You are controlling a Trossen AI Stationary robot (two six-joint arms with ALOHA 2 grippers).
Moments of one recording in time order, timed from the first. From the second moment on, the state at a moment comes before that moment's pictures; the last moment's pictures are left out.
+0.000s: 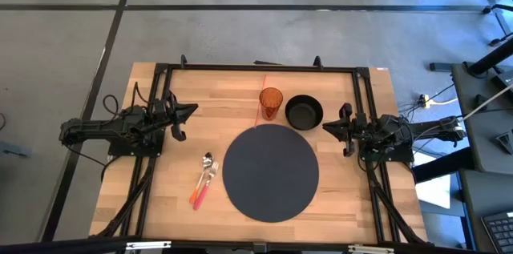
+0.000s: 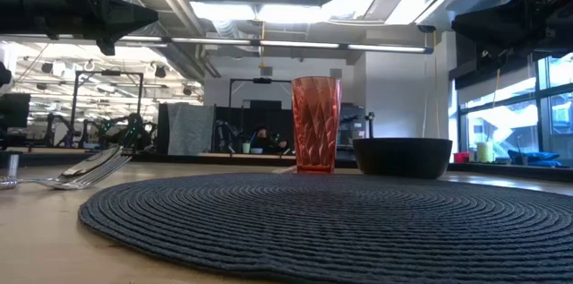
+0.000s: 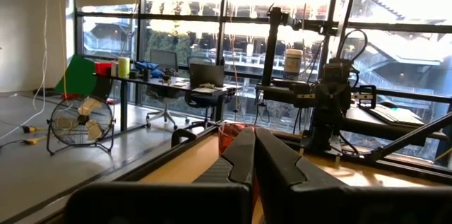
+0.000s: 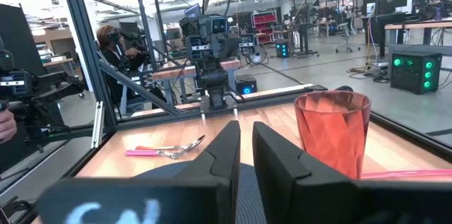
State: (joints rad) left arm 0.05 0.03 0.03 0.21 -0.35 -0.06; right arm 0.14 0.08 0.01 0.18 0.23 0.13
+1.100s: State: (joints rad) left arm 0.05 0.03 0.03 0.21 -0.38 -0.09; right arm 0.14 0.08 0.01 0.18 0.23 0.12
